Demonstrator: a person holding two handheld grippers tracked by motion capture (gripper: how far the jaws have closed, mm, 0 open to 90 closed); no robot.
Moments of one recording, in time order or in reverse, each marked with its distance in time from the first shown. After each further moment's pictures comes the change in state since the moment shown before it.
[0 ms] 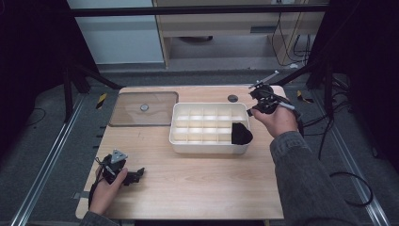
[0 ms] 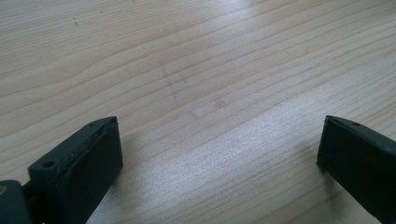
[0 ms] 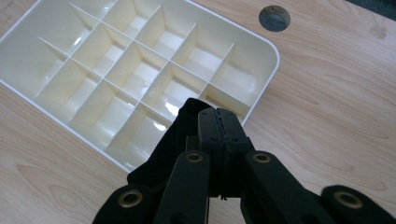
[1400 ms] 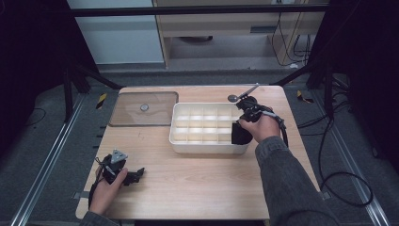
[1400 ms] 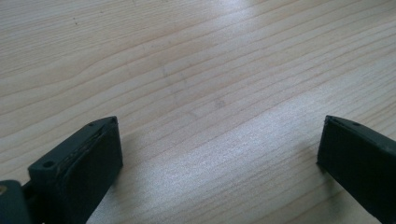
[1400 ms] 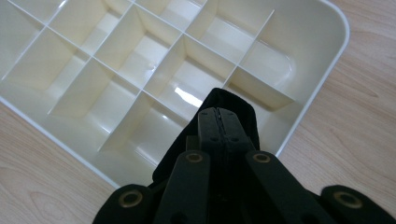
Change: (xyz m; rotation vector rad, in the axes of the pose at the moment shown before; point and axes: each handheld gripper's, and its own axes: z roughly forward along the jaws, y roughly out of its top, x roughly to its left) left arm 0.000 0.000 0.000 0.000 0.000 0.001; right arm 0.015 -0.008 0.060 0.090 0.024 -0.022
